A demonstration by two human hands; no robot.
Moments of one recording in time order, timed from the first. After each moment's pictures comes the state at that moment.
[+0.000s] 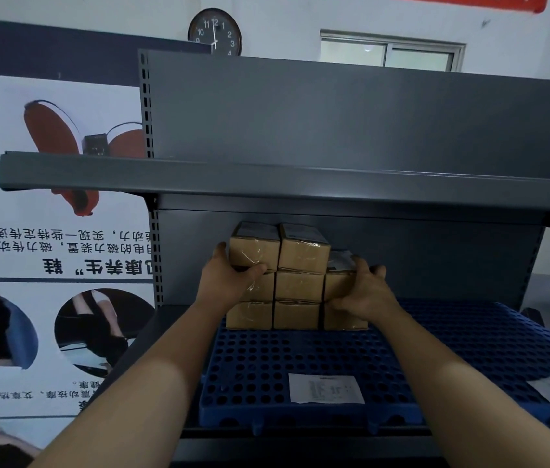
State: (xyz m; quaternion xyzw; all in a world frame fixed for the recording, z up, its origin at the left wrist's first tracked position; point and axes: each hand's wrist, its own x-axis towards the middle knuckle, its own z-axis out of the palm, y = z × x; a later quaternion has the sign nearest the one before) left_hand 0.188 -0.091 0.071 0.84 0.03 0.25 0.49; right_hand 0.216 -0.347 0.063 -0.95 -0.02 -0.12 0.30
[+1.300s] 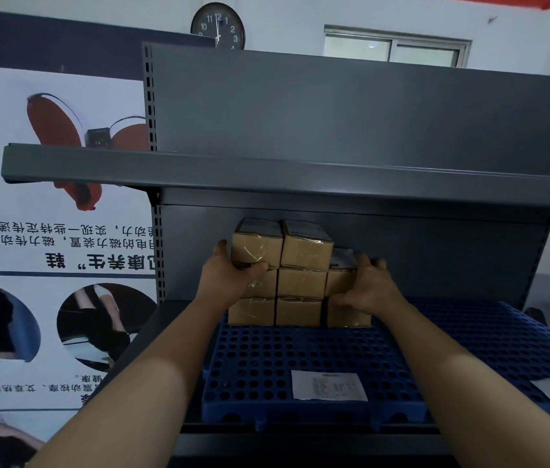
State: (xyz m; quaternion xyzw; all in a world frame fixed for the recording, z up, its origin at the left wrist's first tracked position) left_hand 0.176 -0.092 0.075 0.84 0.03 0.22 0.49; right_hand 0.205 -0.342 0.077 -0.96 -0.02 -0.10 0.24
